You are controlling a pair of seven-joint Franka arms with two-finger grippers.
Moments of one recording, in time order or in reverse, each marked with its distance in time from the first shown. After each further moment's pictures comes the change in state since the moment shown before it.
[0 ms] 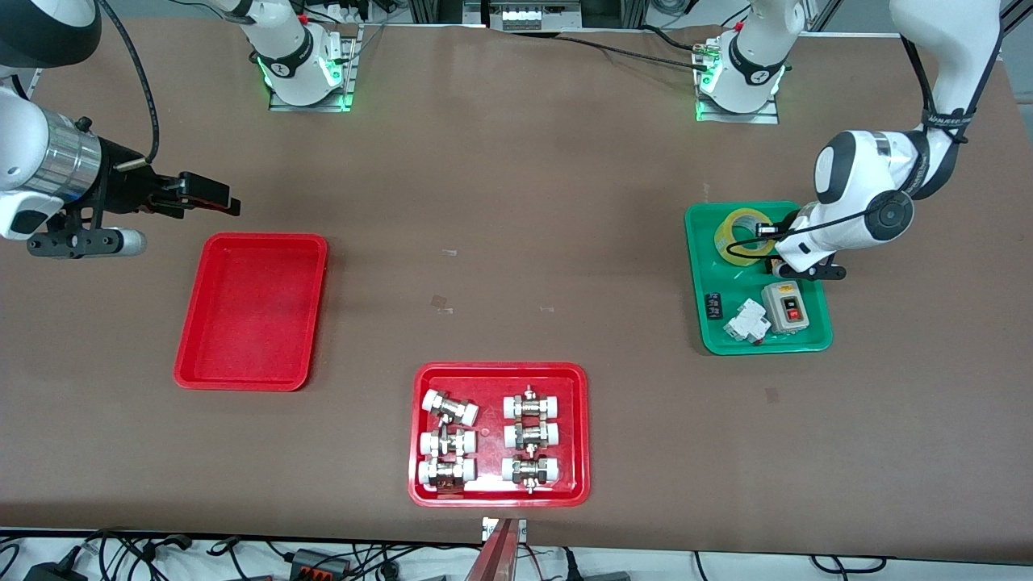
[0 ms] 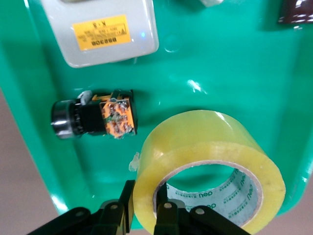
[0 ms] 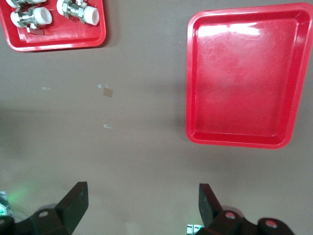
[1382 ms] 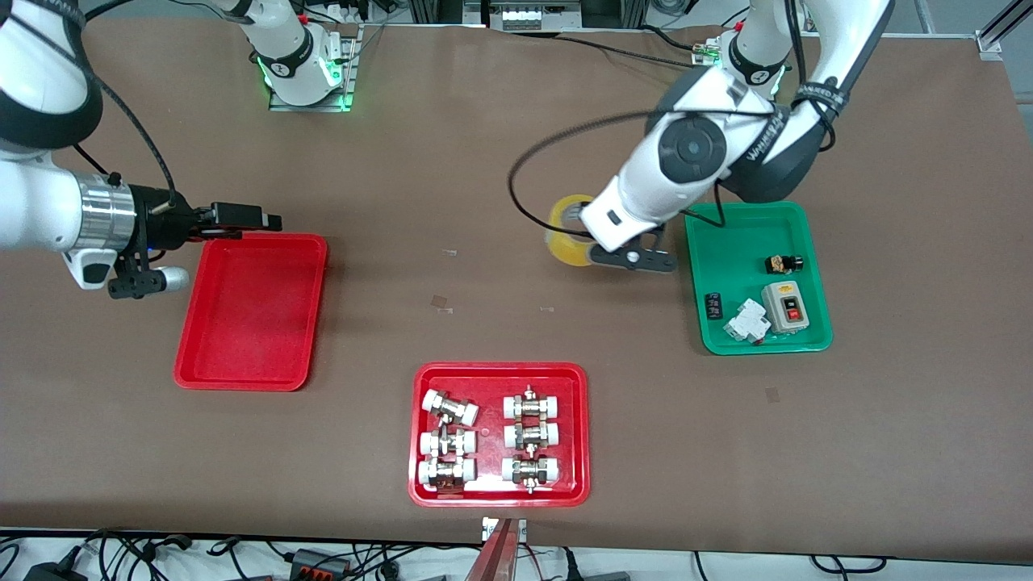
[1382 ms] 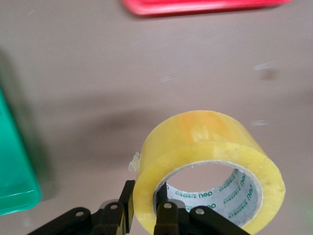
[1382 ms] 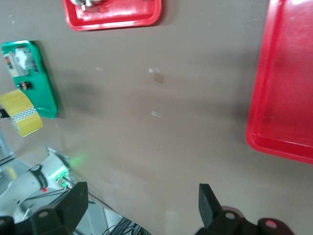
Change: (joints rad) left arm -0.372 0.173 -0.313 0.751 -0.088 -0.301 -0.538; right arm -0.059 0.122 -0.003 -0.040 0.295 0.000 -0.179
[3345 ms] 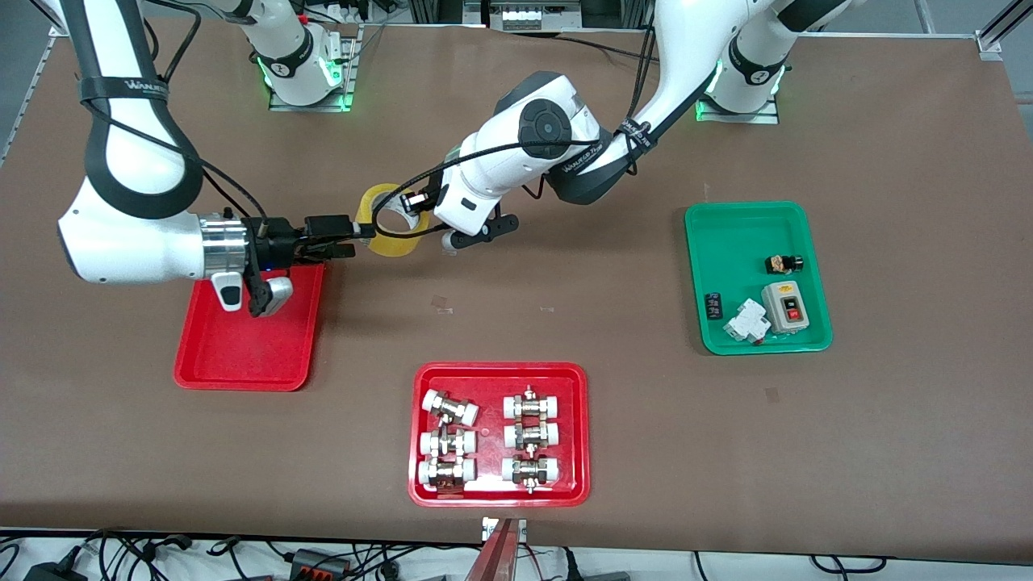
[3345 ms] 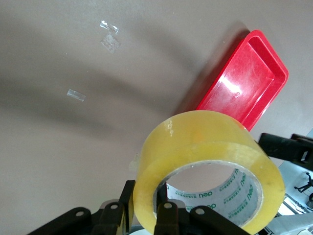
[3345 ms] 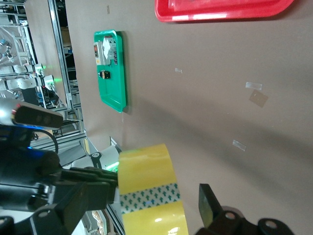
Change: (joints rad) left arm -0.347 0.332 0.011 0.235 -0.197 0.506 -0.643; right arm 0.107 0.040 0.018 -0.252 0.388 0.229 -0.305
